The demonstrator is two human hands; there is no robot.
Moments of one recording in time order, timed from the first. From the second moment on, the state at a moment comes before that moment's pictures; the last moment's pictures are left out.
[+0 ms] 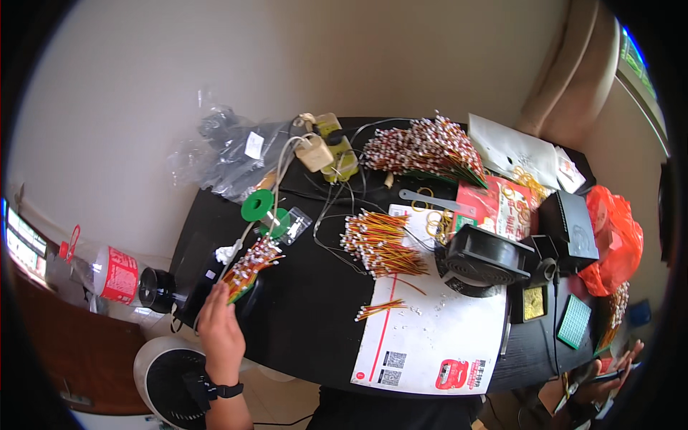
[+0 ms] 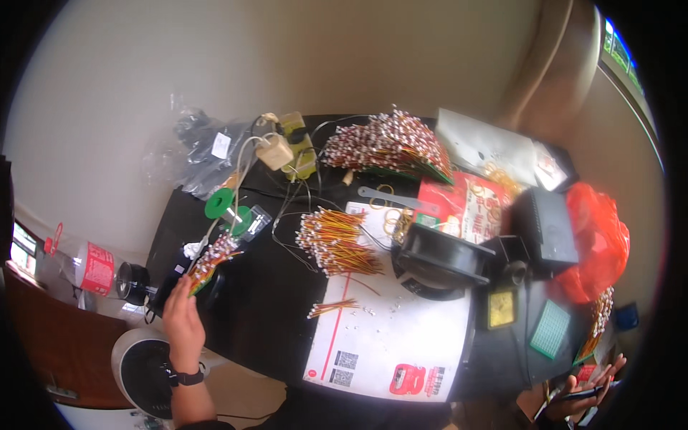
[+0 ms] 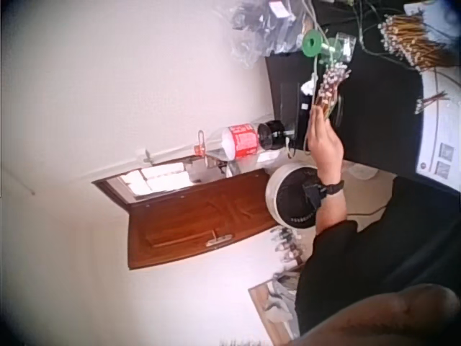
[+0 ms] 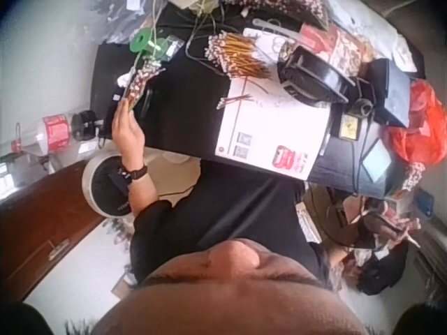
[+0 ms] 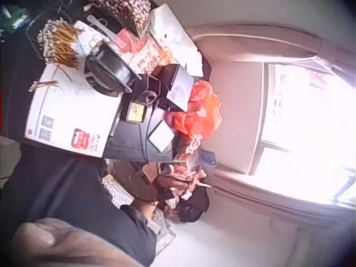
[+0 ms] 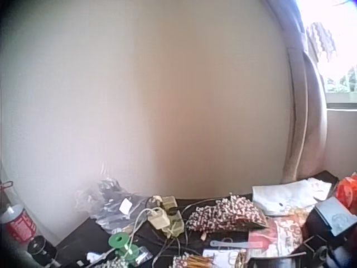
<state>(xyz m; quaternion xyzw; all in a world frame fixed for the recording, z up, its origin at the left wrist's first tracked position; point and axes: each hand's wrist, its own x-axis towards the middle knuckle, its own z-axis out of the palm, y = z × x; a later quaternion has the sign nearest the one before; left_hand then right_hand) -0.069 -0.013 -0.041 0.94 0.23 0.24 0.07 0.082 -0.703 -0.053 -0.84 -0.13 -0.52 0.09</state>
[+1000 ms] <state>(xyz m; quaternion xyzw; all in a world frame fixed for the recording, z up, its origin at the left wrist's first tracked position) -0.018 -0.224 -0.022 0.94 -0.19 0.26 0.12 0.036 -0.419 -0.051 -0.69 -0.32 -0.06 0.65</state>
